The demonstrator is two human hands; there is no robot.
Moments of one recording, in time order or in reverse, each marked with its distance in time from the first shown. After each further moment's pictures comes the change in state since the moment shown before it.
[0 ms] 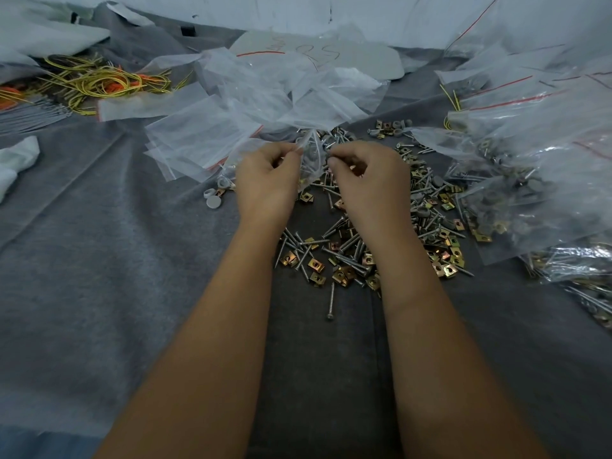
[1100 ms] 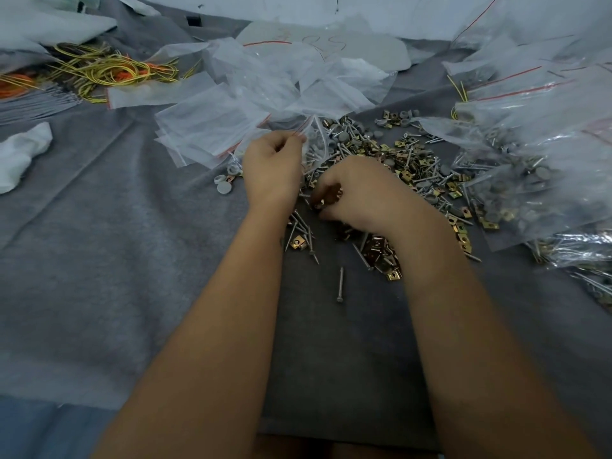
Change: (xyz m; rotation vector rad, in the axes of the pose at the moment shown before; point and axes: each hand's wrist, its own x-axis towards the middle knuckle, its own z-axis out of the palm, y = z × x) left_hand 0.000 0.003 -0.002 -0.077 0.036 -0.096; right_hand -0.001 -0.024 -0.014 -0.435 -0.792 -0.050
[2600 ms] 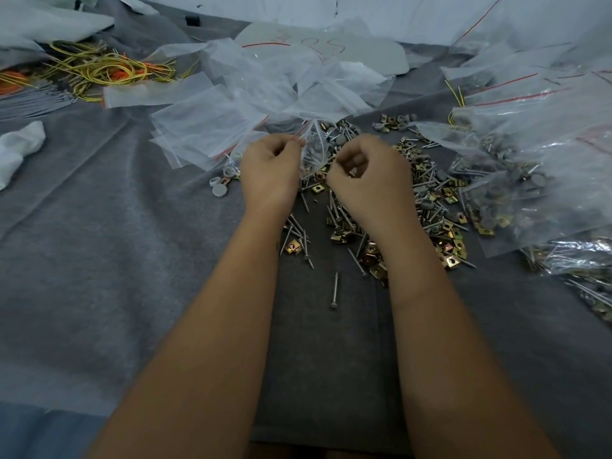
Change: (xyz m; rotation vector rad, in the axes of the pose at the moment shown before) left_hand -0.001 -0.001 0.001 0.002 -0.013 0.009; right_hand 0.004 0.014 0.022 0.429 0.667 0.082
